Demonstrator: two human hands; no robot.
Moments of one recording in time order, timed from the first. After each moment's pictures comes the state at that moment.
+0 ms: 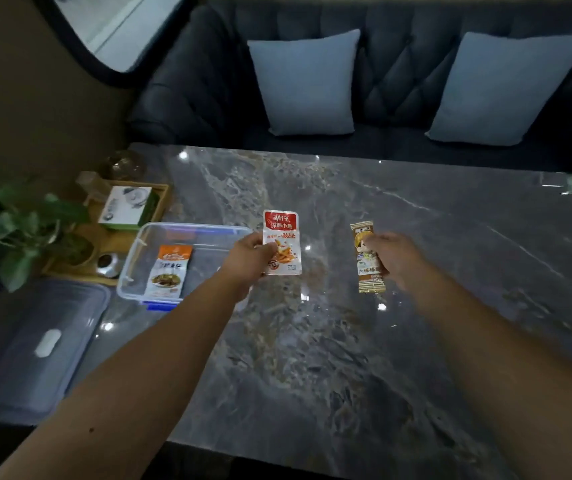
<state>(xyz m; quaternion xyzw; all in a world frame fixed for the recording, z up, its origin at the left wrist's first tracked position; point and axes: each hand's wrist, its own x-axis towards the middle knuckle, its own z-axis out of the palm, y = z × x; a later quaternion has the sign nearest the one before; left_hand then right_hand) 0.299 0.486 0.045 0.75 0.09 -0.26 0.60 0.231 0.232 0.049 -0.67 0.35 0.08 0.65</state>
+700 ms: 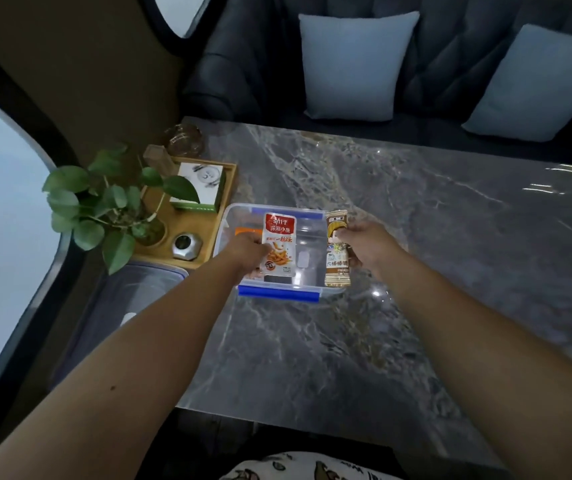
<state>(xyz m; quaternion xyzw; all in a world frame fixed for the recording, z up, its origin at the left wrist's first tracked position) 0.368 0.683 0.014 0.79 0.09 -0.33 0.50 0.298 0.465 0.058 -0.72 0.32 0.12 0.60</state>
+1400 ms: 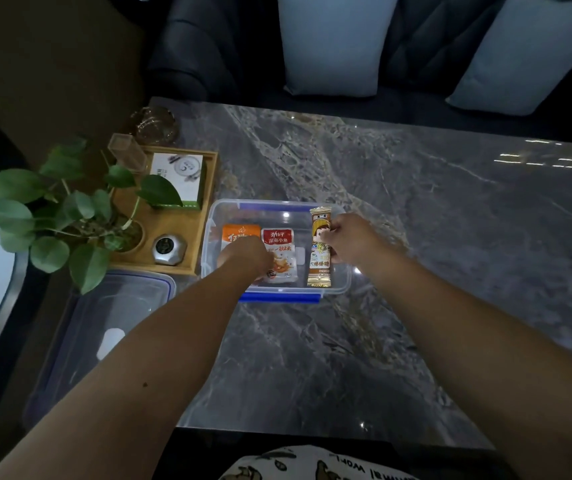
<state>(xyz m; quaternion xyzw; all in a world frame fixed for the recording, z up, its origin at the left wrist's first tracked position) 0.383 0.663 -0.025 0.94 -0.07 -0.30 0.13 0.320 0.484 0.042 -0.80 0.30 0.16 0.49</state>
